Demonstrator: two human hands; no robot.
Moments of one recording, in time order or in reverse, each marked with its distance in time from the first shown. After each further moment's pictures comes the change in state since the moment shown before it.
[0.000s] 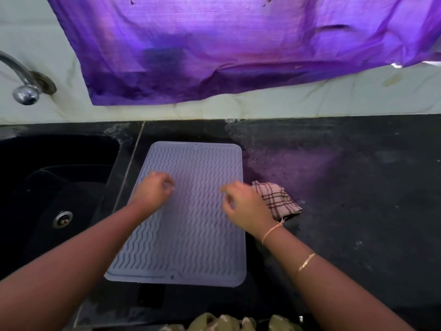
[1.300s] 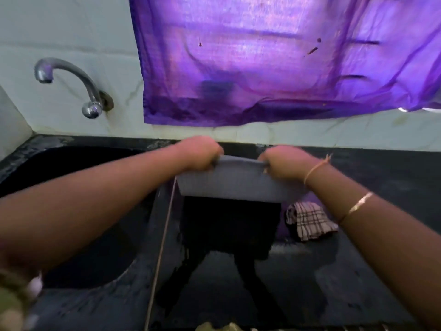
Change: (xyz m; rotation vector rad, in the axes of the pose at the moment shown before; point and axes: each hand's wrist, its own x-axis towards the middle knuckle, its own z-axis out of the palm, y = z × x) left_hand 0.005 0.029 -0.165 0.648 -0.070 0.652; right_hand 0.090 -0.119 -0.087 -0.662 -0.284 -0.030
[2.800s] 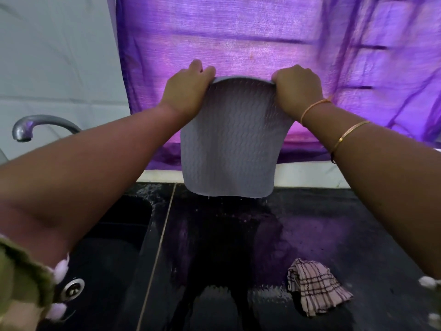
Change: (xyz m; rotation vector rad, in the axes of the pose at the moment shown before) left_hand 0.097 -0.091 -0.134 0.078 0.750 -0.361; right_hand 0.107 0.095 -0.163 -0.157 0.767 0.231
